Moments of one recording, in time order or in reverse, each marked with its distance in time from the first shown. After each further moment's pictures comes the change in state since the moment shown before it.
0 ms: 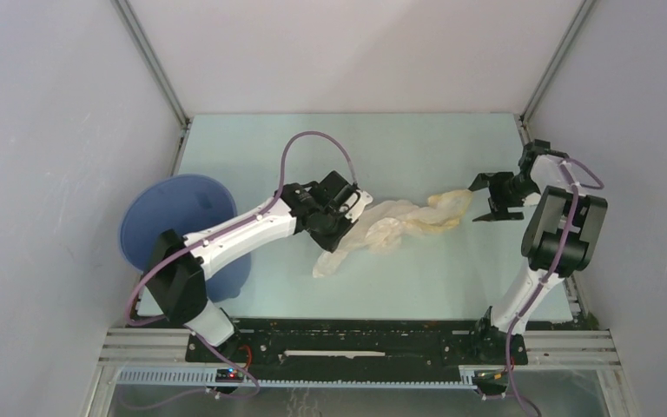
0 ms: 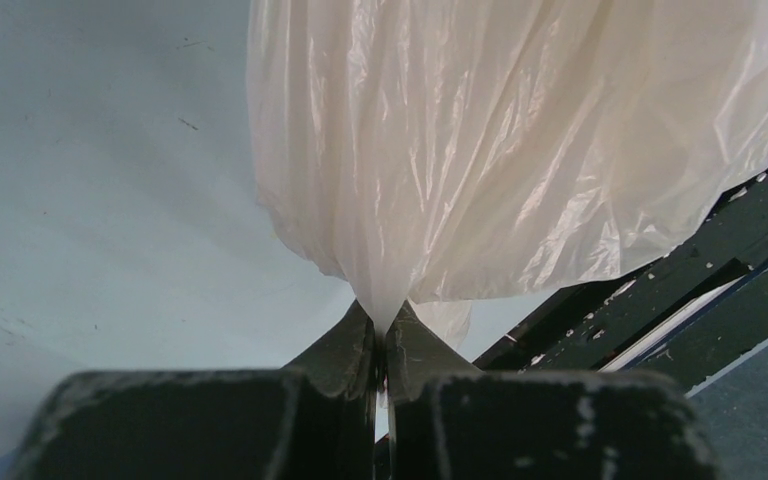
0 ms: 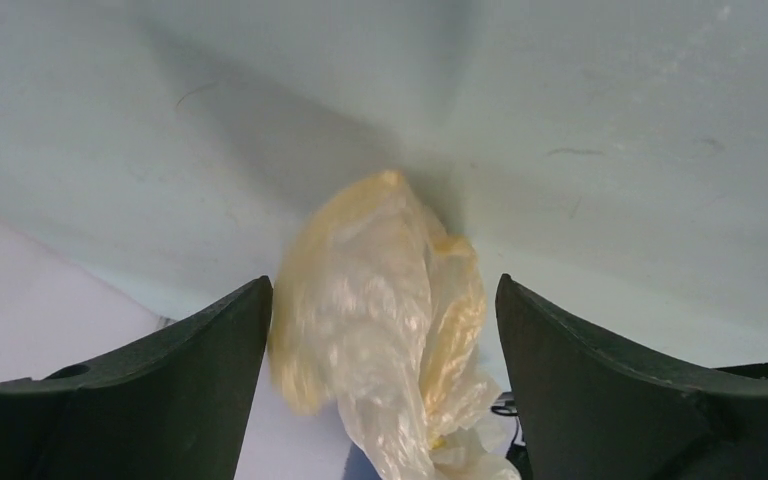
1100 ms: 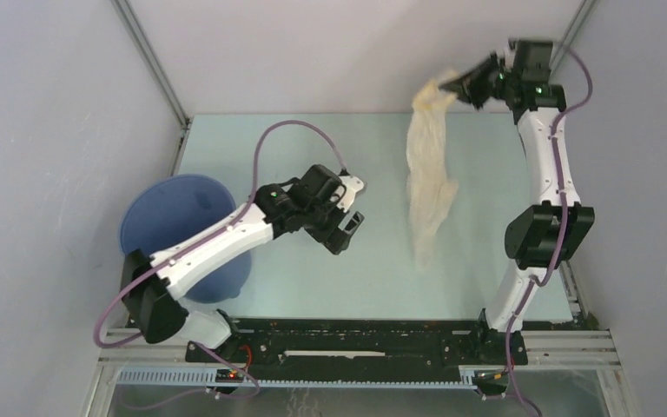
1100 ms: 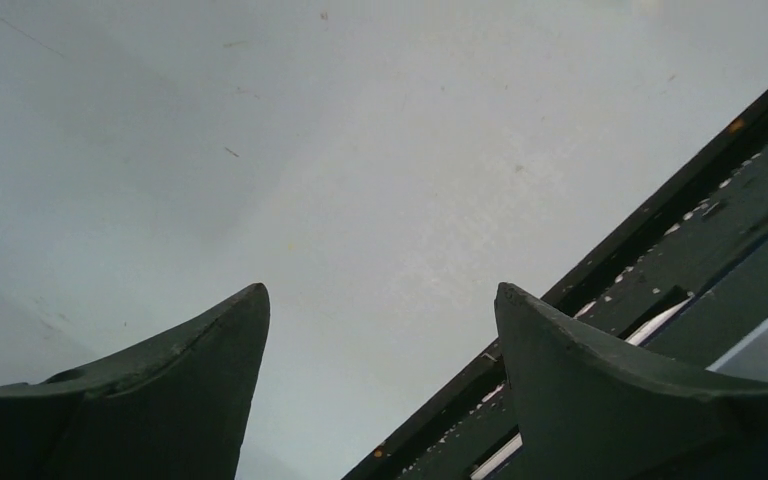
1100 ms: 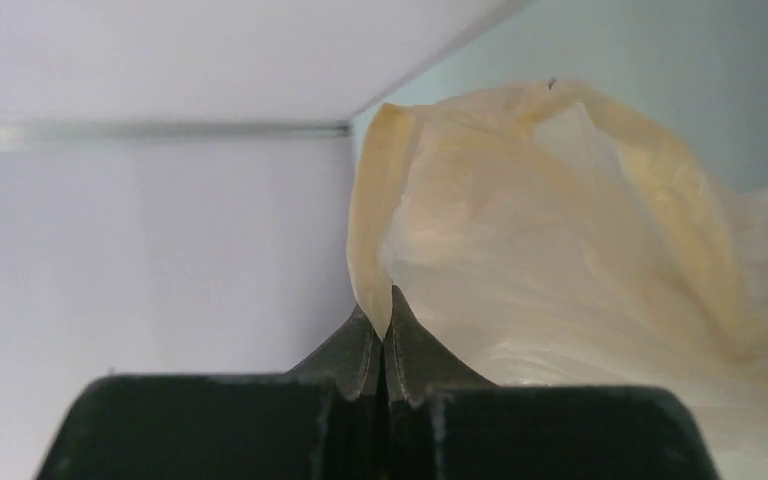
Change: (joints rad) left arm 0.000 -0.114 0.000 0.029 -0.030 -0.035; right arm 0.214 0.050 0.595 0.259 -0.259 -0.111
